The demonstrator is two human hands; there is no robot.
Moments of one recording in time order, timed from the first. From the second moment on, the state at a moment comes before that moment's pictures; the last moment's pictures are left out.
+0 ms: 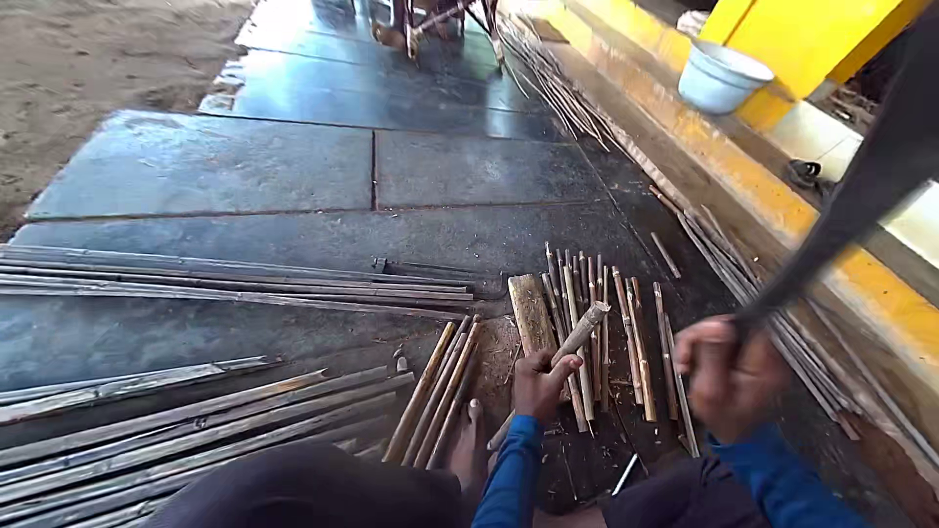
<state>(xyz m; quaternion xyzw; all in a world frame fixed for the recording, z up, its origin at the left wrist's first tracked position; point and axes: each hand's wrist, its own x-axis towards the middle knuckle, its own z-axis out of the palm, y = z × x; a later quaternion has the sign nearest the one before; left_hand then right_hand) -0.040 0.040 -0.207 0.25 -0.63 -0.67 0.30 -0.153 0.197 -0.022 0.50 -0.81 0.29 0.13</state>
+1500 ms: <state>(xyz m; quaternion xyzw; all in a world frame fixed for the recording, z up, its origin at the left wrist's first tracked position) -0.067 0.044 -0.211 0.18 -0.74 -0.57 0.30 -0.176 0.219 -0.086 0.50 -0.80 0.28 0.15</state>
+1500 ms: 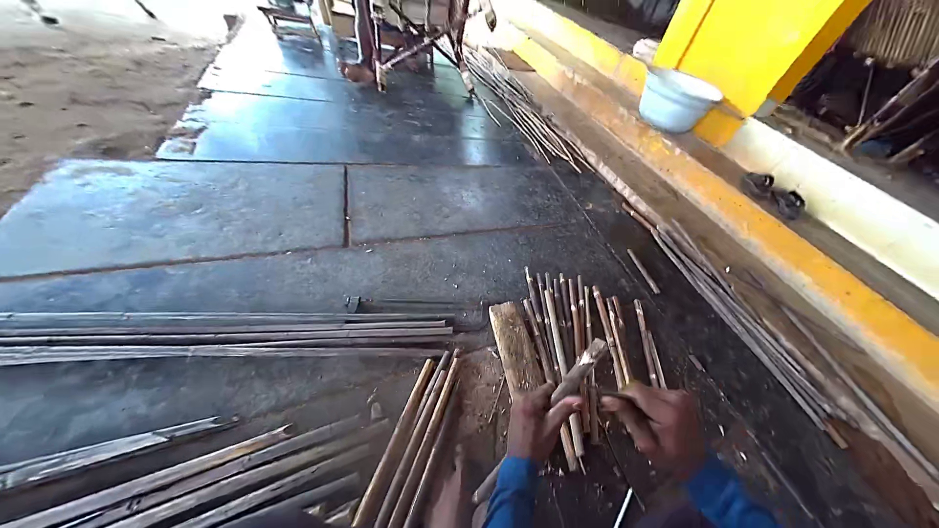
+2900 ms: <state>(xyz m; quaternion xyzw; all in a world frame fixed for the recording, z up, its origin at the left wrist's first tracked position) -0.068 0.044 -0.213 0.20 -0.77 -0.55 0.26 -0.187 0.223 -0.072 0.46 -0.80 0.36 0.16</state>
